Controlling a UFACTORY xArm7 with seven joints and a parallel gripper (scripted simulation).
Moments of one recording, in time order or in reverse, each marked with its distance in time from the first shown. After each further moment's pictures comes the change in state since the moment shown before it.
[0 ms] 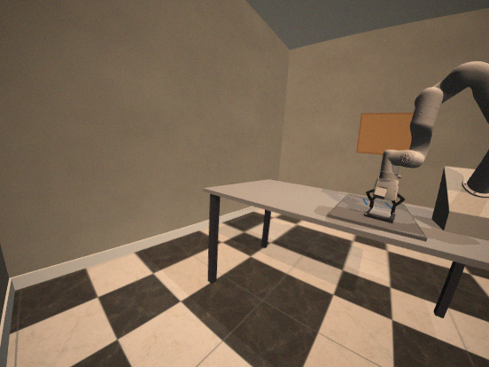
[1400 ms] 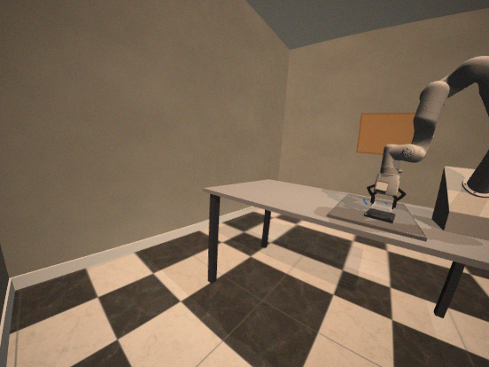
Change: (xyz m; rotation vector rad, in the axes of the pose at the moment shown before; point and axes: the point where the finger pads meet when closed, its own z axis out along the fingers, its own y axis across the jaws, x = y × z) arm 0.000 0.000 -0.025 0.000 0.000 0.000
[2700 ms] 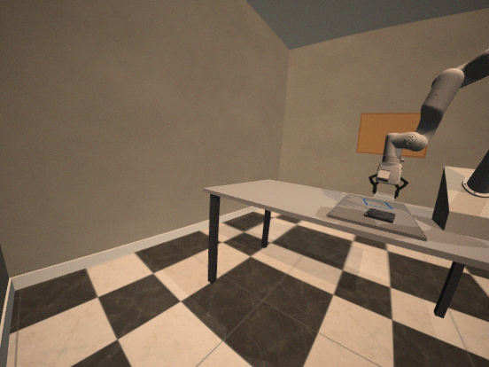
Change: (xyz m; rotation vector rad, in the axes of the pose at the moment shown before) arm 0.000 0.000 -0.052 0.000 0.000 0.000
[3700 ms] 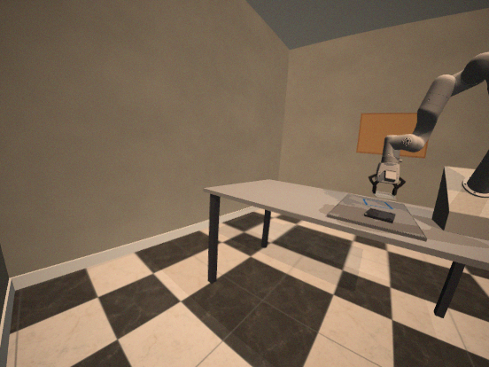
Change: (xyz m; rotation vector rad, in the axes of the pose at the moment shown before) arm -0.056 0.010 0.001 0.000 -0.001 -0.306
